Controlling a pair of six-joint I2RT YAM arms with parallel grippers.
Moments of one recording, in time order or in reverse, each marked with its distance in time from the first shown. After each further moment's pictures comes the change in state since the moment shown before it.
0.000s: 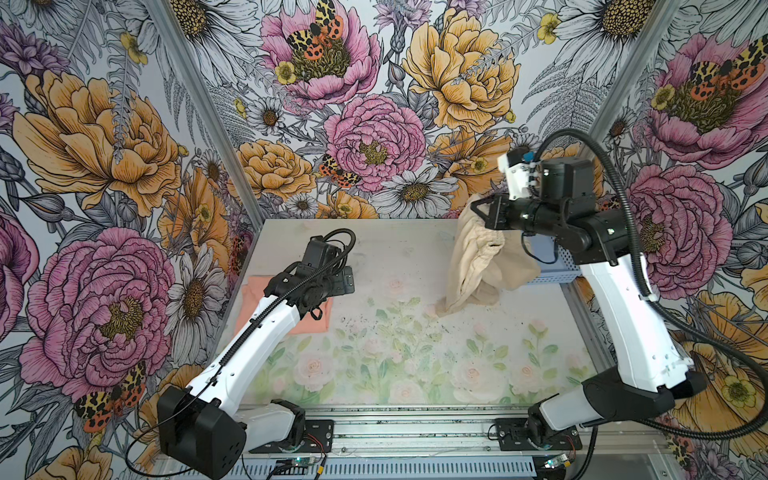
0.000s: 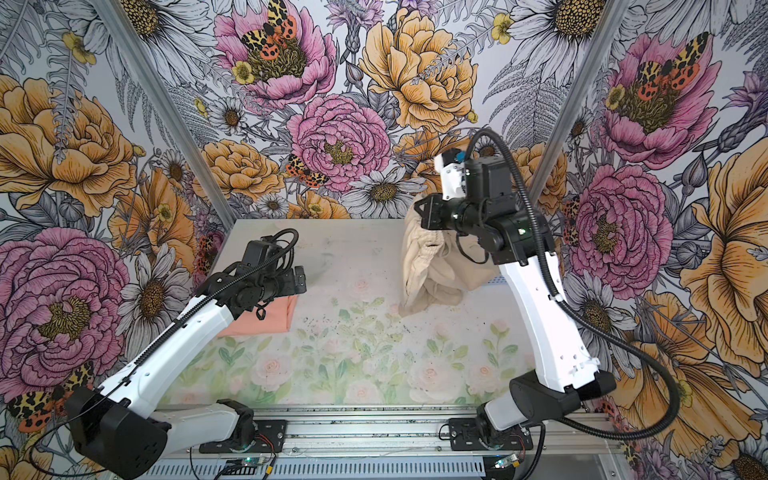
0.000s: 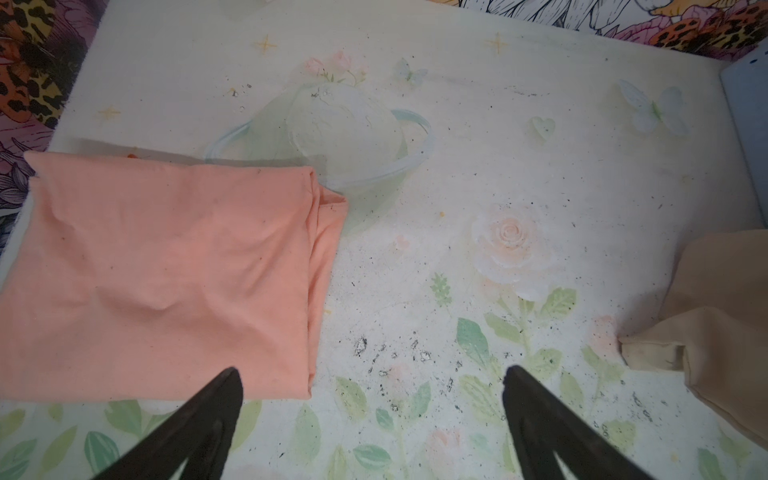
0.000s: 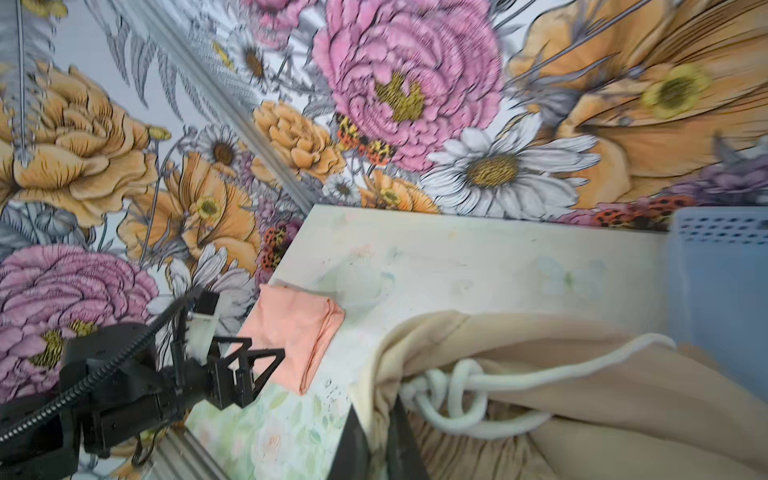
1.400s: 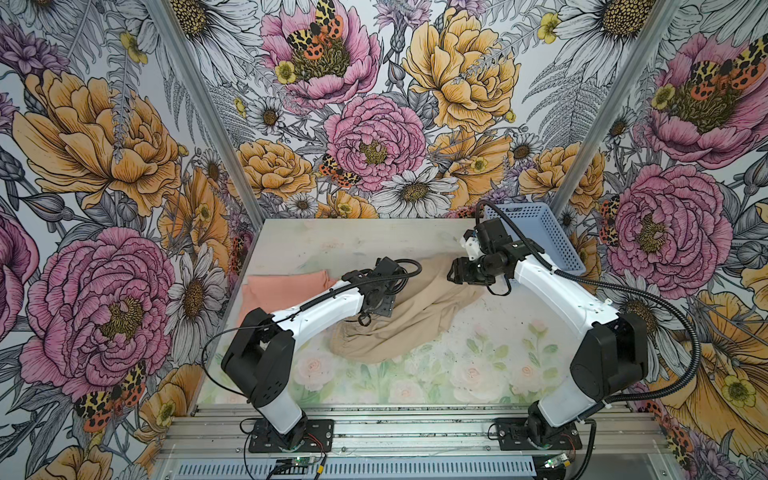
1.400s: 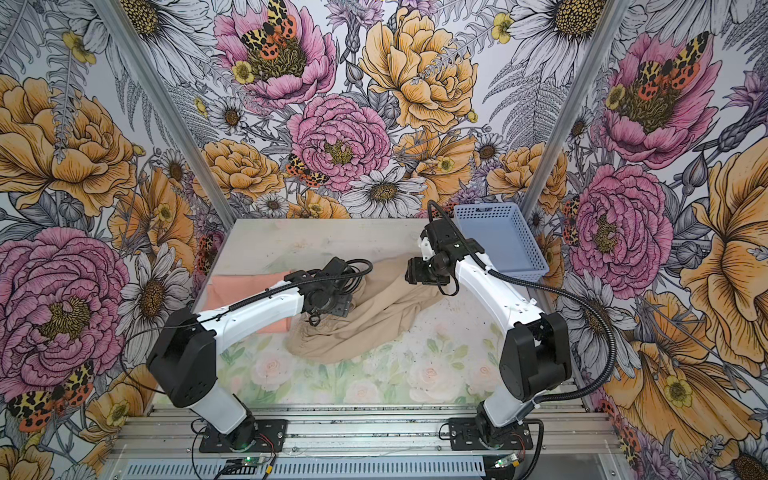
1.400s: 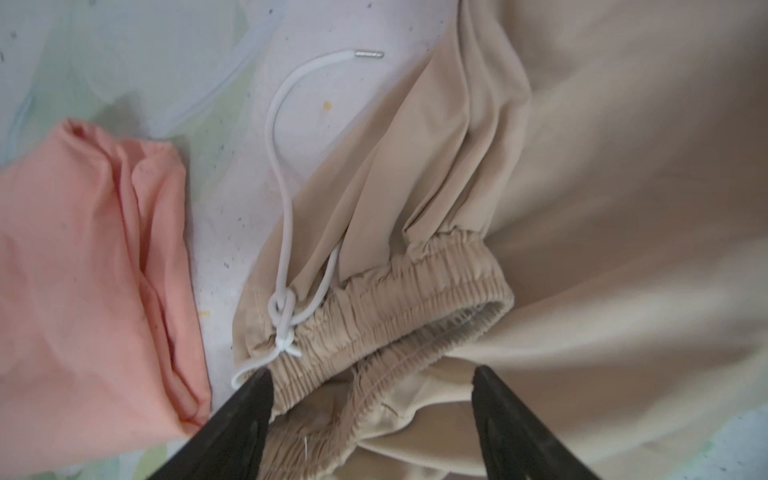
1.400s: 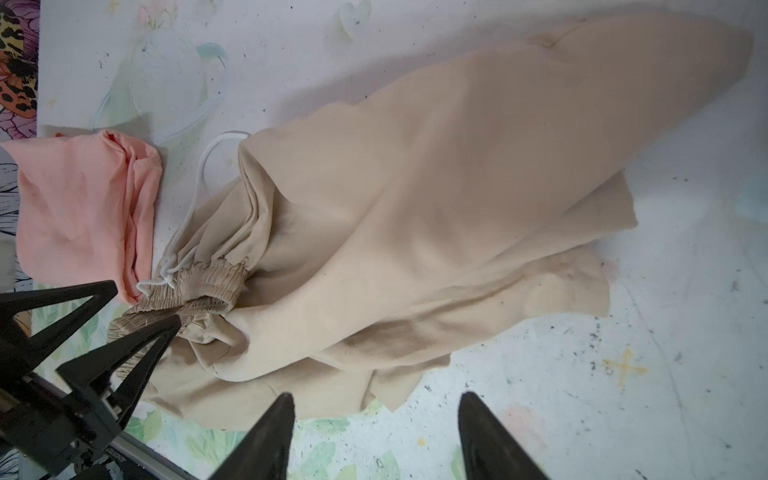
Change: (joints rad) left arm -0.326 0.470 0.099 0.038 -0.111 0.053; right arm -0.108 0.037 -0.704 0.200 0.021 0.003
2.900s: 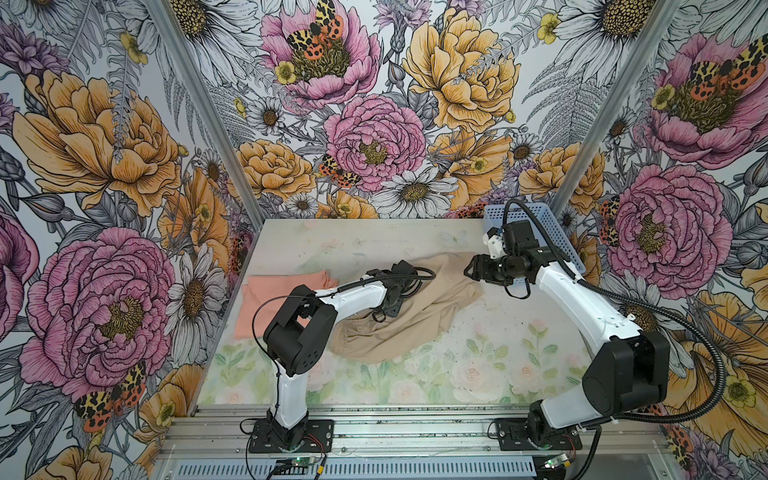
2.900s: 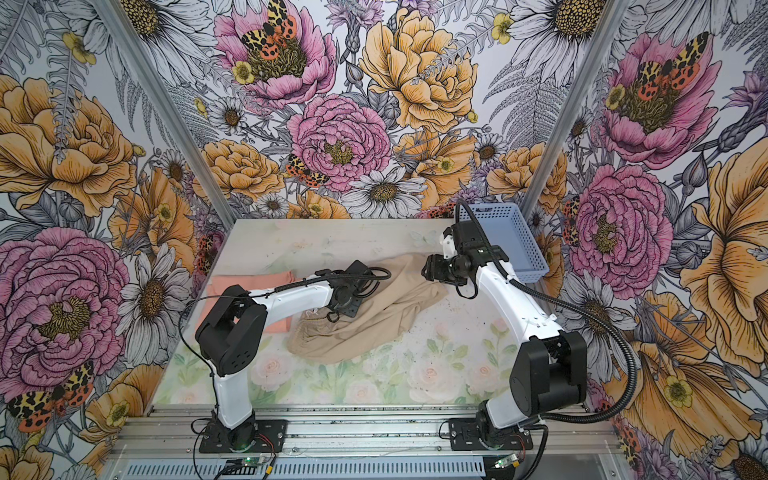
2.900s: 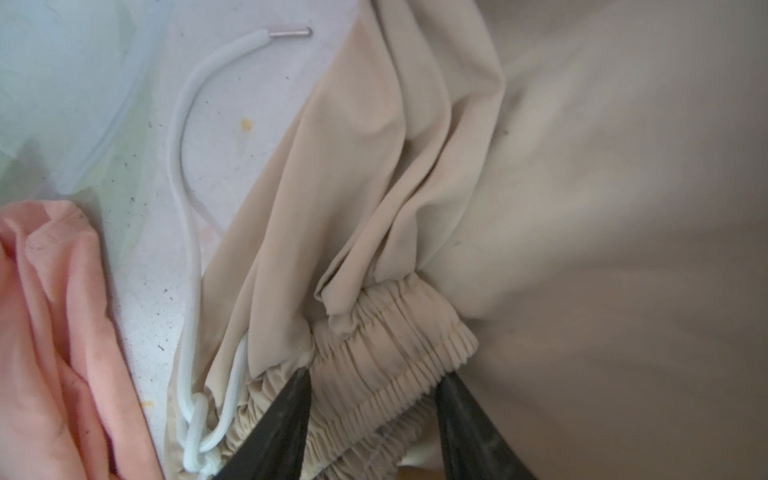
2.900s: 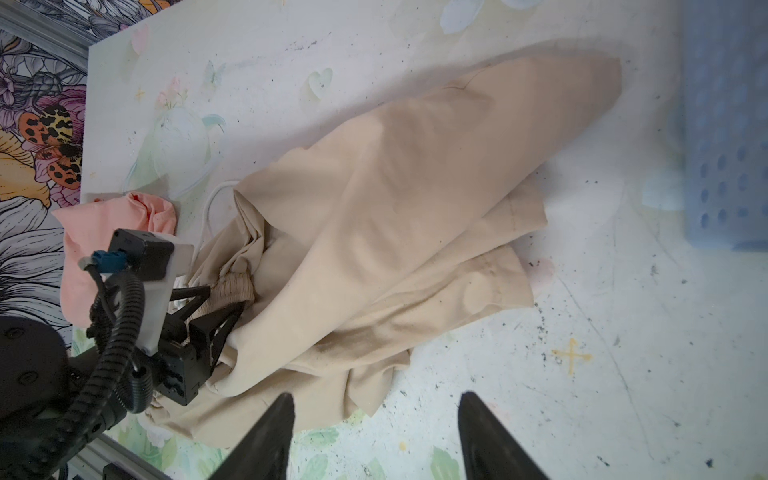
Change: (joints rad) left arm -0.001 0.236 0.097 0.042 -0.036 0.079; right arm -0.137 -0.084 -0.094 0.065 -0.064 0.003
